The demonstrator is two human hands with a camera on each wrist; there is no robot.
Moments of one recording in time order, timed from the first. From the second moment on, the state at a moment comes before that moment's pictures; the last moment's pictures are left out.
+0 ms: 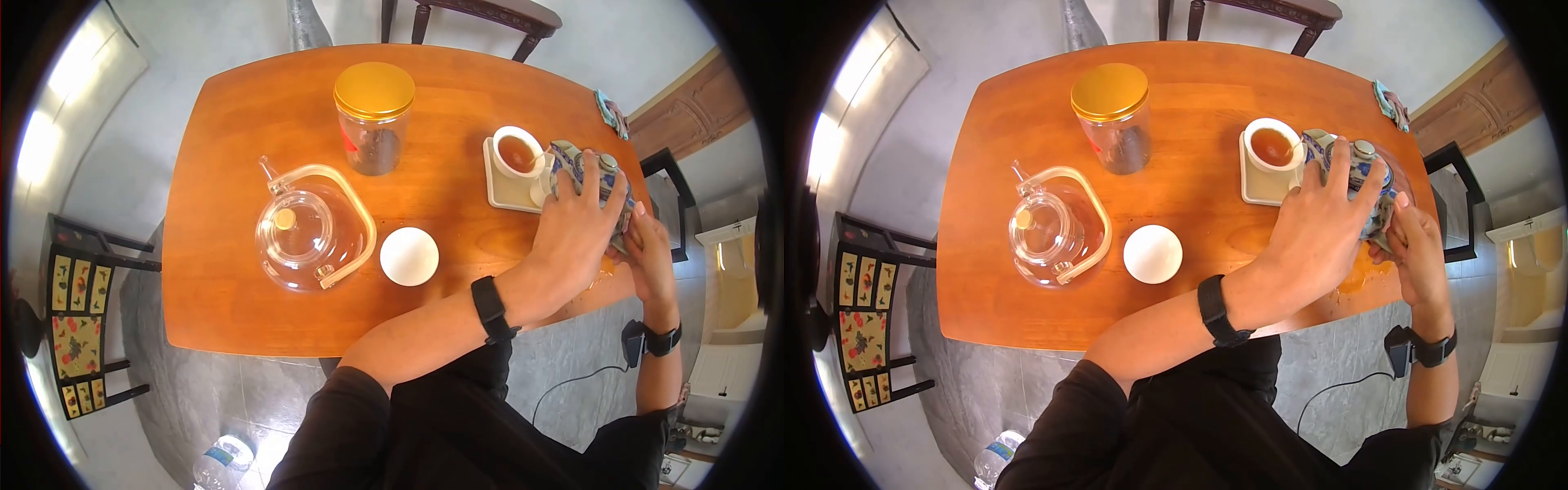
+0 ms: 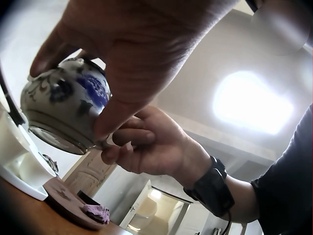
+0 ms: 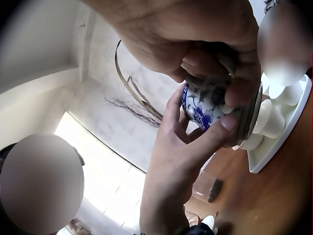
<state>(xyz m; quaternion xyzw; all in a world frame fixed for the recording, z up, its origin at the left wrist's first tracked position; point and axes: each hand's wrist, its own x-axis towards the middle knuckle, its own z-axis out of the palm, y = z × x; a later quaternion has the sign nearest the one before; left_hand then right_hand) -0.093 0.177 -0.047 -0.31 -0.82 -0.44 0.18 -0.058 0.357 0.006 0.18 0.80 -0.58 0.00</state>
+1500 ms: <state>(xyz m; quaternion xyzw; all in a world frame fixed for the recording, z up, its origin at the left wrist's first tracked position) -0.016 0.278 -0.125 -0.48 -0.79 -0.36 0.11 0.064 0.474 -0.162 0.13 0.68 -0.70 -0.16</state>
